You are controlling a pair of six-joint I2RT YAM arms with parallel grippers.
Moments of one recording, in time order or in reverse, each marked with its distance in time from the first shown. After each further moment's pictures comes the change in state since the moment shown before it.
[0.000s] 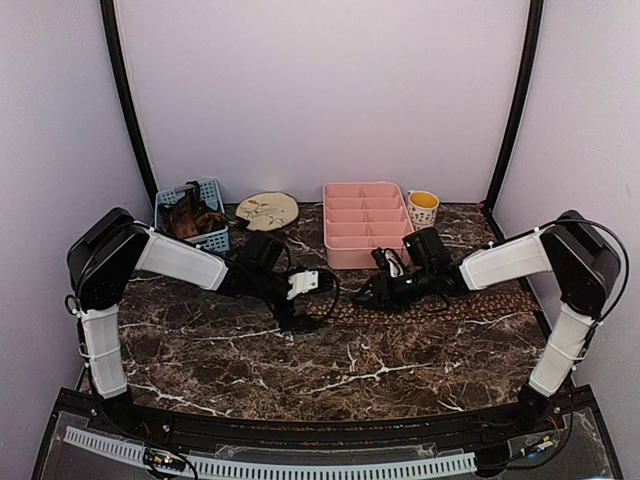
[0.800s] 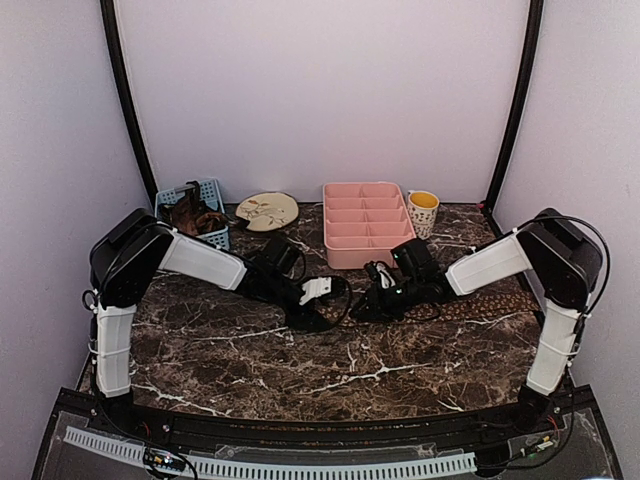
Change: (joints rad) left arm -0.034 0.150 0.152 -0.112 0.081 -0.076; right arm 0.046 0.117 0.031 0.026 0.027 0.050
